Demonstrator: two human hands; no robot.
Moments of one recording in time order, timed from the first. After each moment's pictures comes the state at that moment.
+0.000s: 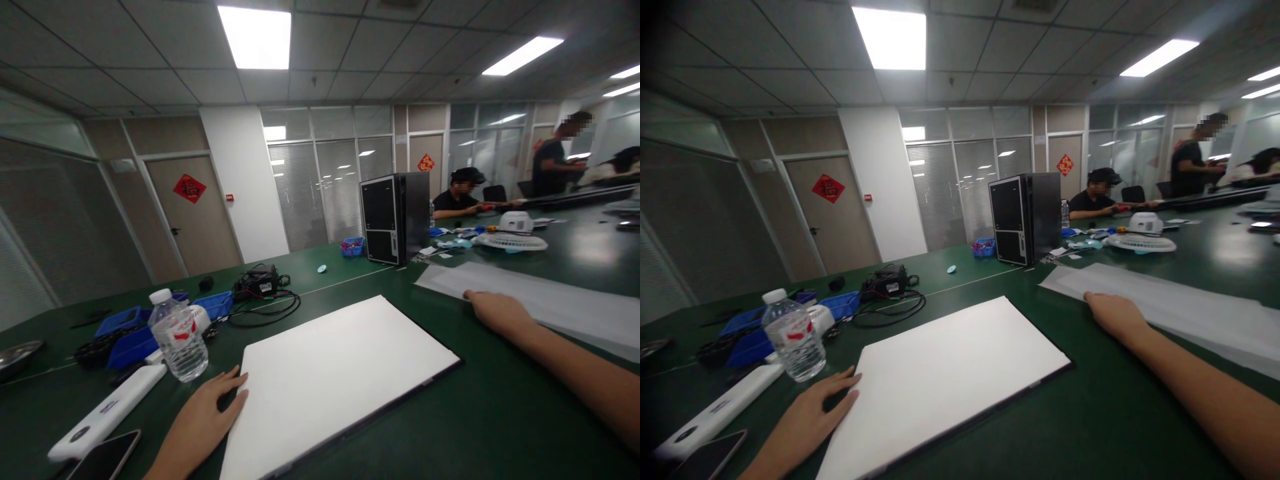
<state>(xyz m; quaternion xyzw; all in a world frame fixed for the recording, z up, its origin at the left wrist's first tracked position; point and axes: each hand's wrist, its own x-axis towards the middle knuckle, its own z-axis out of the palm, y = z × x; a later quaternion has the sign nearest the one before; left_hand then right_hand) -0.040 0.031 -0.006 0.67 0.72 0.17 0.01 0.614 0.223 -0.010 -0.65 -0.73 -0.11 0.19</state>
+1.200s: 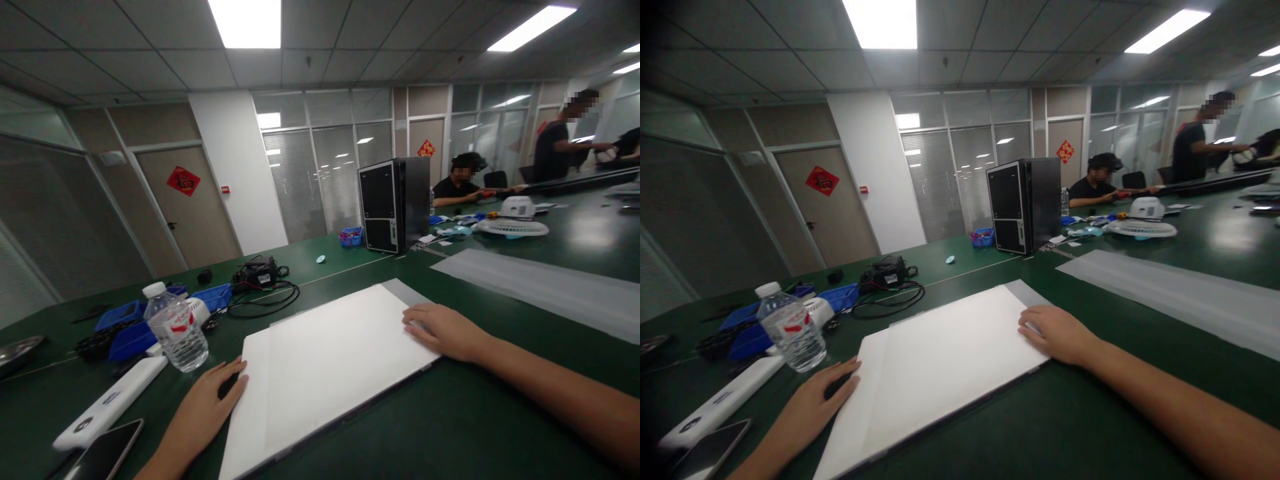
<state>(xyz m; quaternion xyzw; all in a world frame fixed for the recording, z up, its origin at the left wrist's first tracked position) -0.042 0.041 -0.019 0.68 0.72 0.17 0.01 0.471 0.151 0.010 -0.43 -0.89 0.02 0.16</state>
